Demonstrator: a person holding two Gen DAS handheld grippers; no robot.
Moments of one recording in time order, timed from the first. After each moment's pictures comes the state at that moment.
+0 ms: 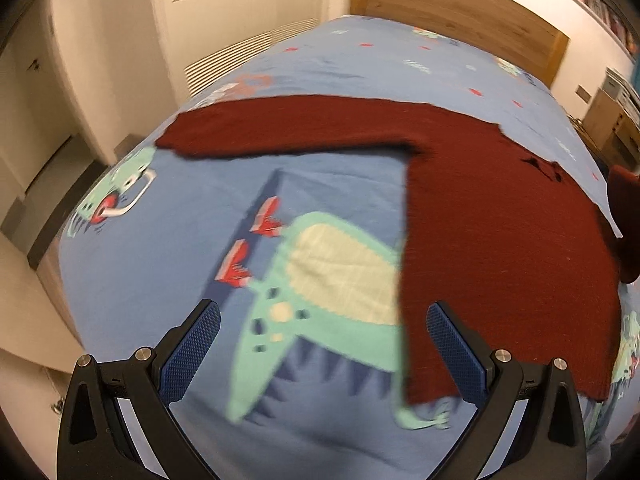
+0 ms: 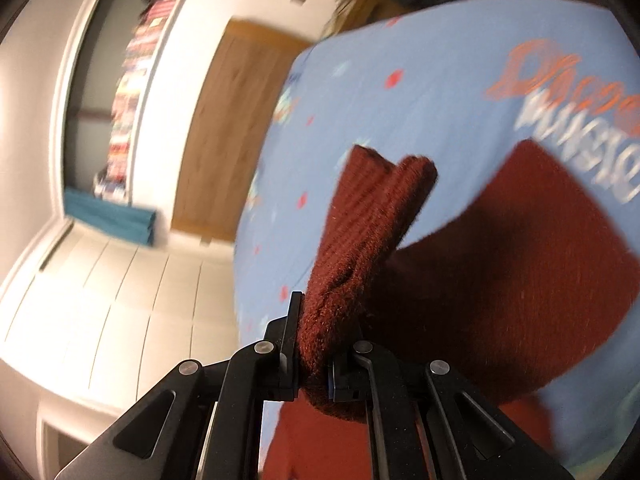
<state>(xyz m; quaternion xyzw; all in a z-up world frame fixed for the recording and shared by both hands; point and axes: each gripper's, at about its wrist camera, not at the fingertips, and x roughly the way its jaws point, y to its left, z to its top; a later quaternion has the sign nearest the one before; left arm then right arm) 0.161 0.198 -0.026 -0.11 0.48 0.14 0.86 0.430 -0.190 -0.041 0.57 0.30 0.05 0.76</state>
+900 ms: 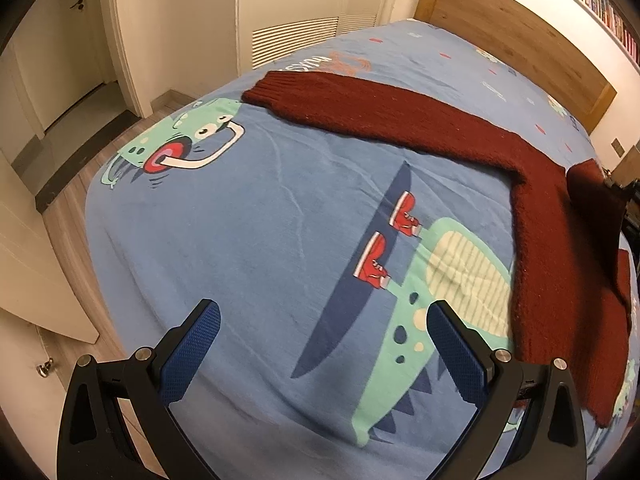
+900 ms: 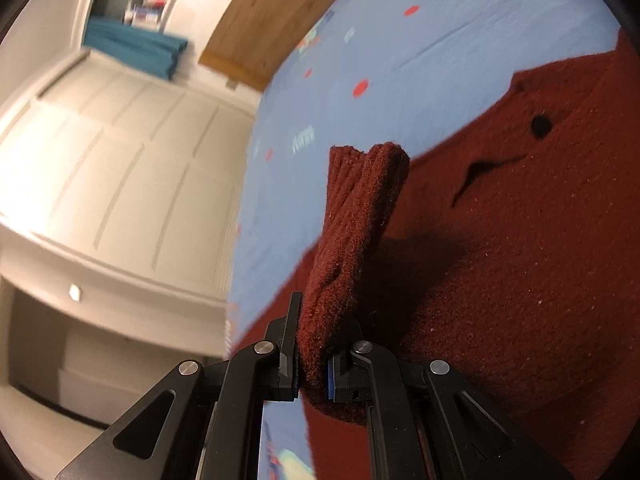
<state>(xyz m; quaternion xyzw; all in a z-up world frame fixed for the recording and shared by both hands) 0.122 0.305 -0.048 -0.18 0.47 0.19 0.84 0.478 0.120 -0.064 0.39 0.44 0.20 0.78</state>
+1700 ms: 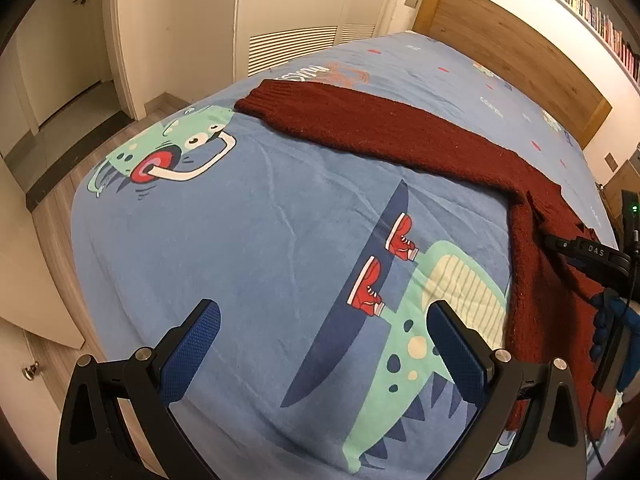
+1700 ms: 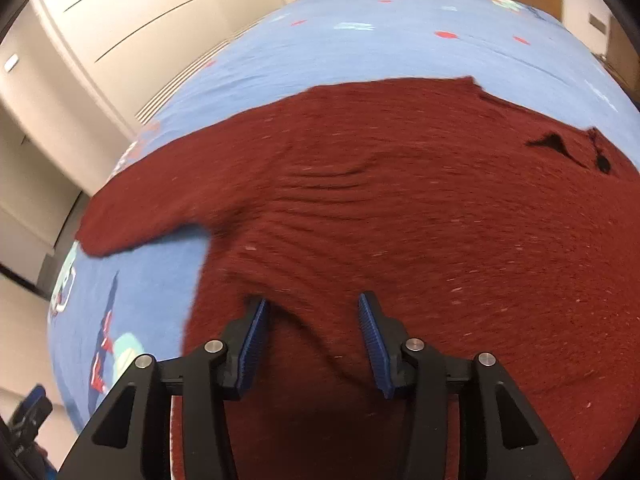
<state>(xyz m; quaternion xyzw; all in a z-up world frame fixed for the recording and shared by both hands) 0.137 0.316 -0.049 -0.20 0.45 0.18 0.85 0.415 0.250 -0.098 0.04 0.51 0.21 0.83</state>
